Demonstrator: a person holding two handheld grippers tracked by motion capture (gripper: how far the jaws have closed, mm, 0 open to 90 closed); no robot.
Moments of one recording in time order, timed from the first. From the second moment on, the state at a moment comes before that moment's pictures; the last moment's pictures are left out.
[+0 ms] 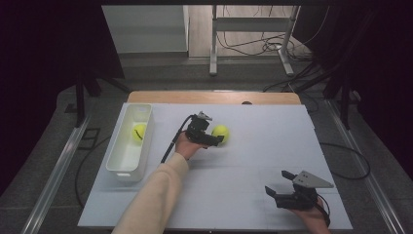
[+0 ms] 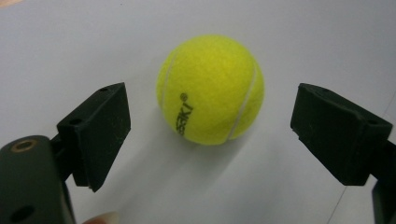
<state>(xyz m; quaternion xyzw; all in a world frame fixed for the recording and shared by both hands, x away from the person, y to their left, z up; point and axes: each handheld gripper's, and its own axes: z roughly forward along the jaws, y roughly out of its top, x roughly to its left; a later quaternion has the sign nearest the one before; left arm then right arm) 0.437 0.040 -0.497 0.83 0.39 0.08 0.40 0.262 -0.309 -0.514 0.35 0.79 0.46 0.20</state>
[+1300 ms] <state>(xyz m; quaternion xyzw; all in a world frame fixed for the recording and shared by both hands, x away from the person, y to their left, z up) 0.459 0.019 -0.515 0.84 0.39 0.07 0.38 0.261 -0.310 -0.514 0.35 0.79 0.46 0.20</state>
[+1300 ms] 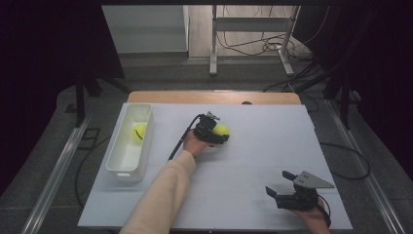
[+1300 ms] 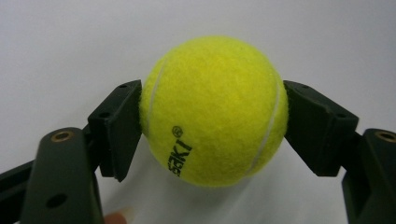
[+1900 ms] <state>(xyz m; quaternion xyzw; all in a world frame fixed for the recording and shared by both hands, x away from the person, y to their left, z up) 0.455 0.026 -0.505 0.84 0.39 0.07 0.38 0.260 -0.311 -0.513 0.35 0.79 0.46 0.20</state>
